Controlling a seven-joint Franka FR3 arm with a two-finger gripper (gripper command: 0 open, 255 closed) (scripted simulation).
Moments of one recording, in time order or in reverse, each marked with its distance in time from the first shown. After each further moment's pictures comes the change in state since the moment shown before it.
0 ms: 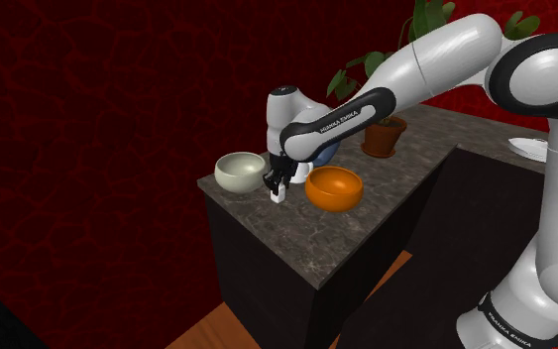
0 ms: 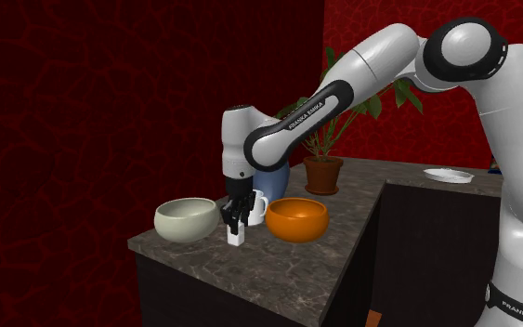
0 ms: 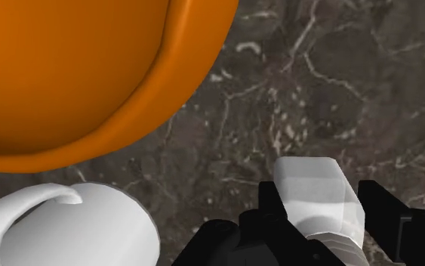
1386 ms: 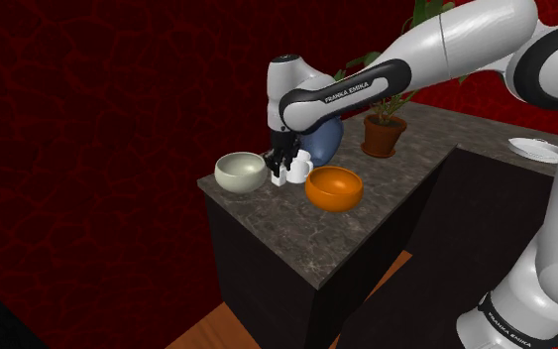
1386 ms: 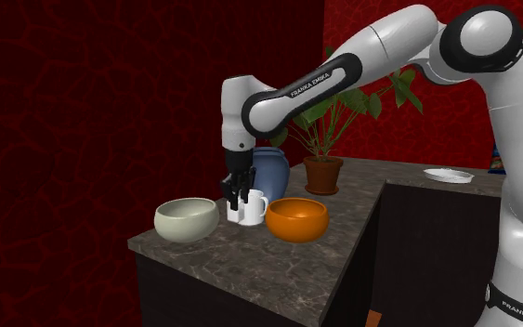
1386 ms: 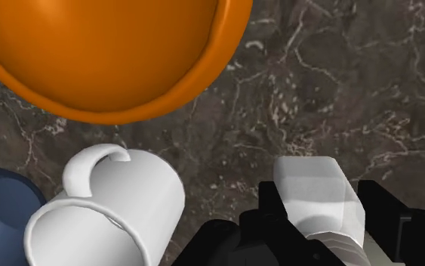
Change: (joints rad) arm -0.010 -0.083 0.016 0.074 0.044 -0.152 -0.045
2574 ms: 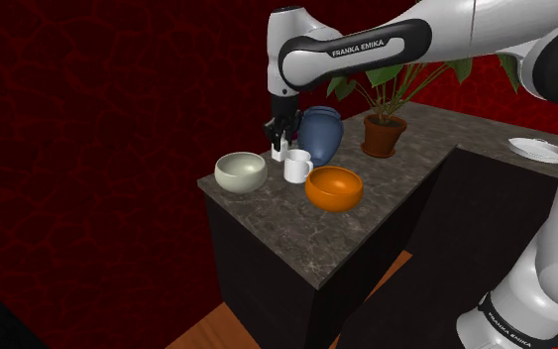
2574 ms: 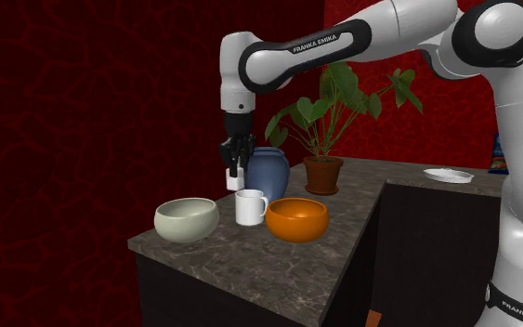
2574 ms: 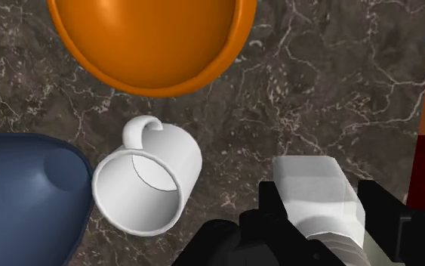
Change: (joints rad) arm 0.001 -0.054 0.011 0.168 0.033 -0.217 -0.041
